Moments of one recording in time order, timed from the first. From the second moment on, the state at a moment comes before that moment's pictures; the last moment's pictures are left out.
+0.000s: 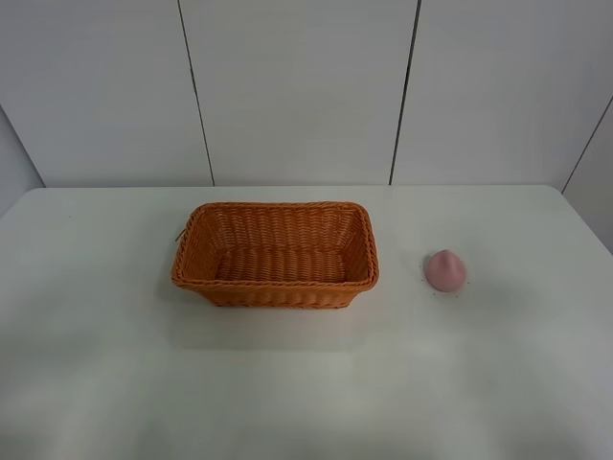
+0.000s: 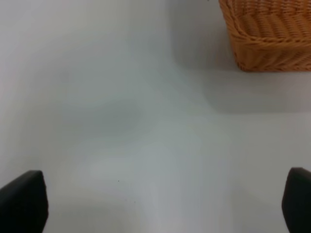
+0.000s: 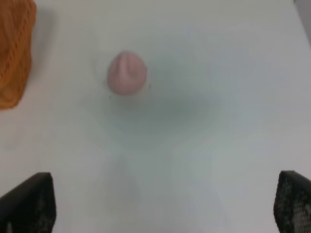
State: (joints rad) left arm -0.02 -0.01 -0.49 0.01 1.05 0.02; right arm 0.03 0.42 -0.63 -0.01 1.00 -0.01
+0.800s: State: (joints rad) left arm -0.02 -0.01 -0.49 0.01 1.05 0.02; right arm 0.03 1.82 -1.45 0.06 1.11 -0.01
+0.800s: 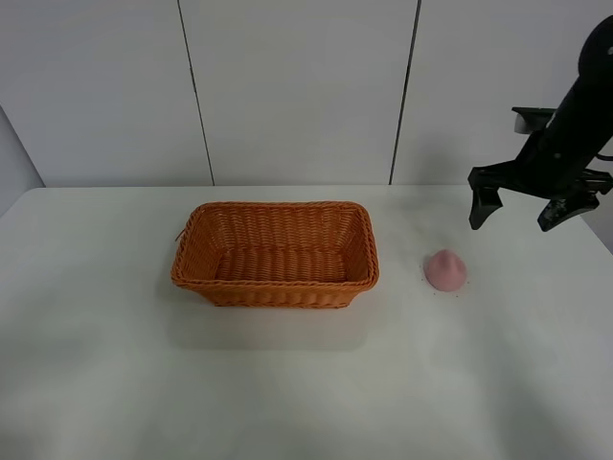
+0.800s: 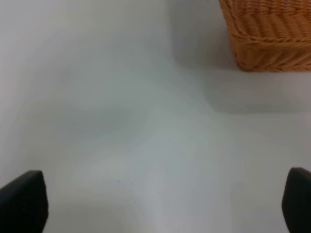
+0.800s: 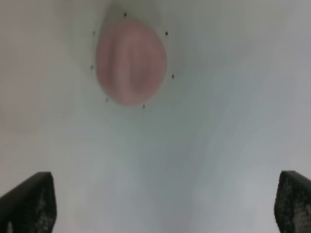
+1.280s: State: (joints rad) left arm -0.02 -0.01 -0.49 0.01 1.05 0.02; right arm 0.12 1.99 -1.63 0.04 1.12 0.00
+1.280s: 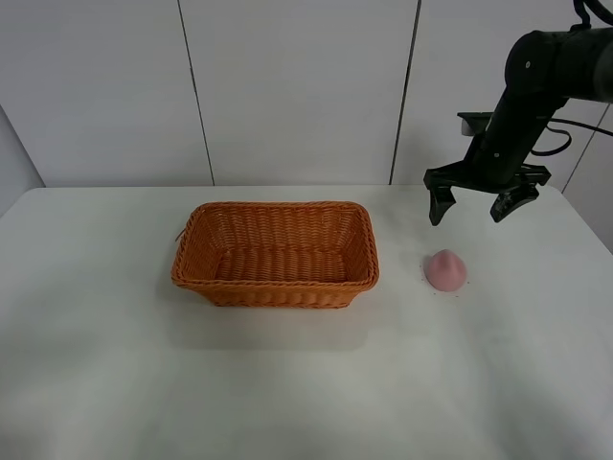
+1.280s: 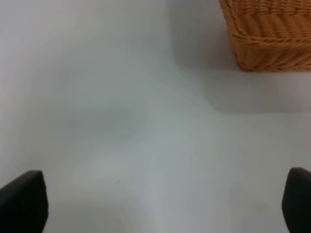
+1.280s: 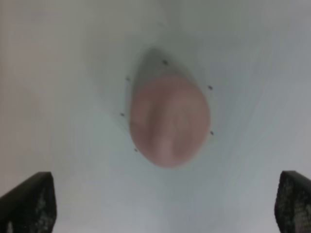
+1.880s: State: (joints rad) left arm -0.02 -0.01 -0.49 0.01 1.05 0.02; right arm 0.12 2.19 -1.63 0.00 1.08 0.02
